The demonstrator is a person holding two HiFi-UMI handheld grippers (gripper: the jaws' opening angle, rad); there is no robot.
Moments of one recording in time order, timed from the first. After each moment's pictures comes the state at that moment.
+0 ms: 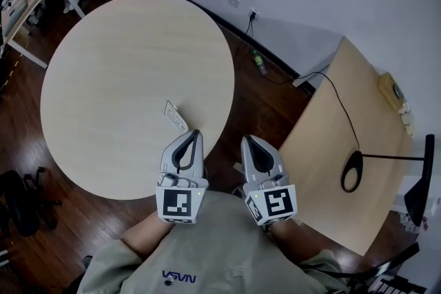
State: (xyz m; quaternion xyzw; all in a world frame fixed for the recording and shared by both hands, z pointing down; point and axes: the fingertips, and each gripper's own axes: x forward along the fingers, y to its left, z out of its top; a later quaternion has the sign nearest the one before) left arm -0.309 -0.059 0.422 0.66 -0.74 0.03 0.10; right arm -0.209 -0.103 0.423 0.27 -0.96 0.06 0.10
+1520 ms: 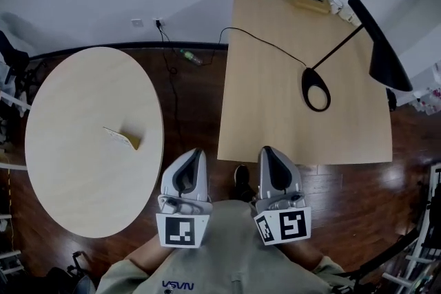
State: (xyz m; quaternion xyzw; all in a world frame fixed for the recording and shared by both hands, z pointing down) left arm -0.058 -0.015 0.363 0.84 -0.54 0.04 0.03; right arm 0.076 -0.013 0.357 0.58 -0.81 0.07 0.00
